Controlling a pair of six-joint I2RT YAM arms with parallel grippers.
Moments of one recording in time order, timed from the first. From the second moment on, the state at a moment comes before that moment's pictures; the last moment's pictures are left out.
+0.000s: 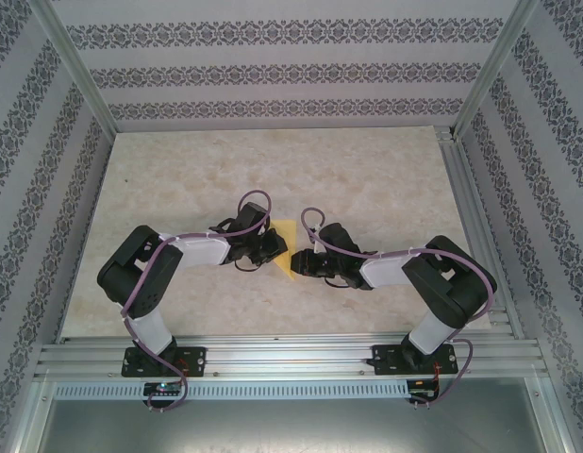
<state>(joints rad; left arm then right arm) -0.62 1.75 0.85 0.00 0.34 -1.09 0.70 1.64 0.56 0.34 -0.37 0.76</state>
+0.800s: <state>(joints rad) -0.62 1.76 0.86 0.02 0.36 -1.09 0.84 1.67 0.74 -0.02 -0.10 0.55</state>
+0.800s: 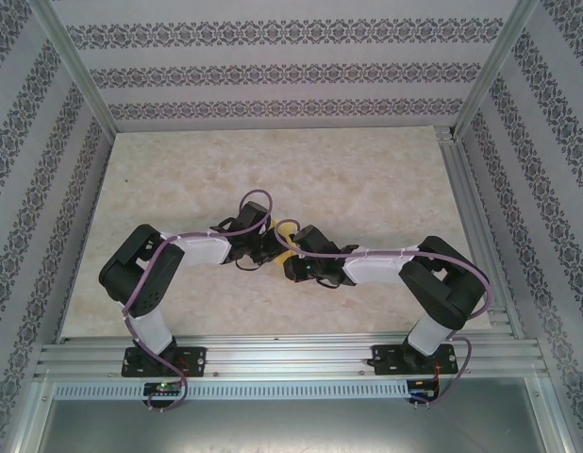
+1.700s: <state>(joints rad) -0.62 1.76 0.88 0.02 0.38 -1.09 0.74 1.70 0.65 0.20 -0.32 0.62</state>
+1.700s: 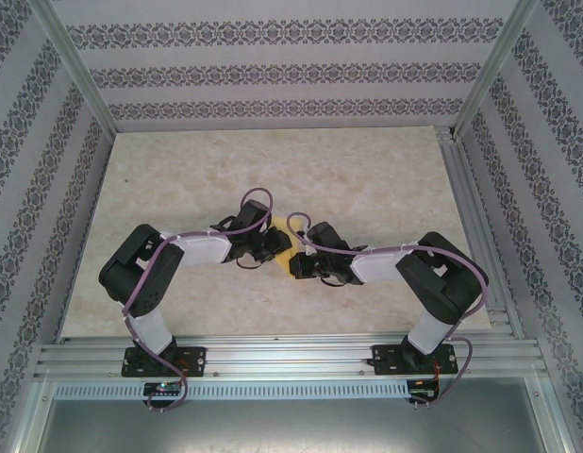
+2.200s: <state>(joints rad) -0.62 1.78 0.91 0.02 0.41 -1.09 0.68 1.74 0.61 0.34 -0.45 0.73</state>
